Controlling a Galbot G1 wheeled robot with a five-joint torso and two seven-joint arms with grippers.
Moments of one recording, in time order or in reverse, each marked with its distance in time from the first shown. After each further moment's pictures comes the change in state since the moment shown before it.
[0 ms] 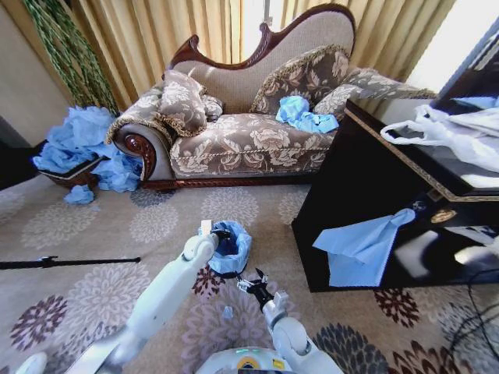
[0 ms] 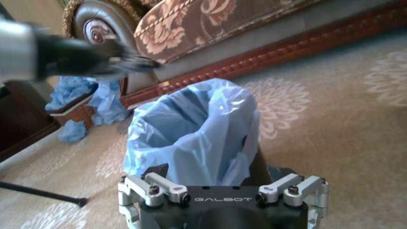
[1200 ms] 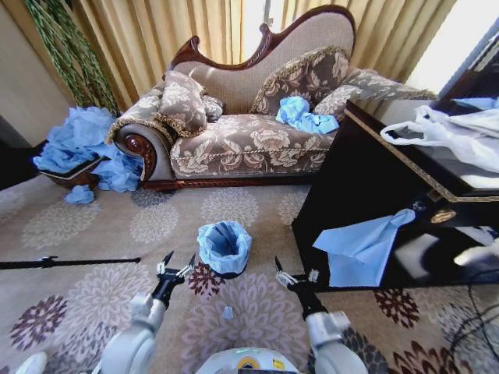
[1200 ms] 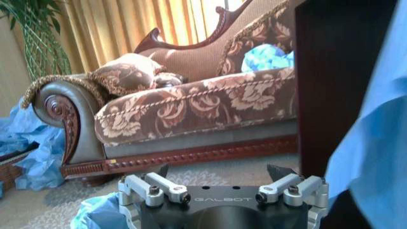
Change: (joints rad) left arm 0.913 -0.155 -0.532 -0.477 0.409 -0.328 0.230; right arm -0.502 0.049 0.398 0.568 -0.249 0.073 -0.019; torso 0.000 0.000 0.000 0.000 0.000
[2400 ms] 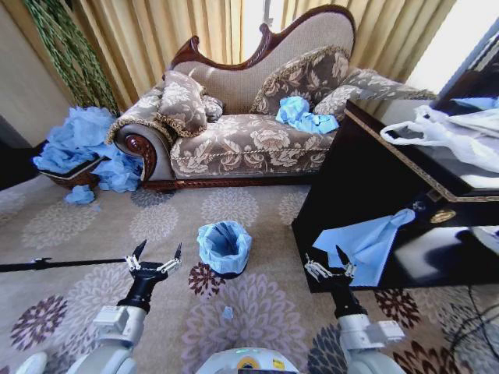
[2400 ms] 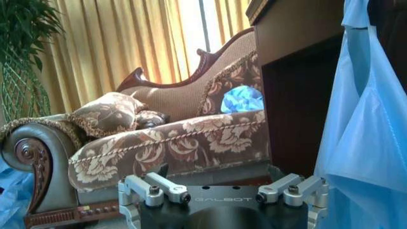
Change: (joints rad) left arm 0.045 -0.083 -0.094 -0.201 0.121 0.022 0.009; right arm 0.006 0.091 0.139 0.093 0.041 0.001 -0.062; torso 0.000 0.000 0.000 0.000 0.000
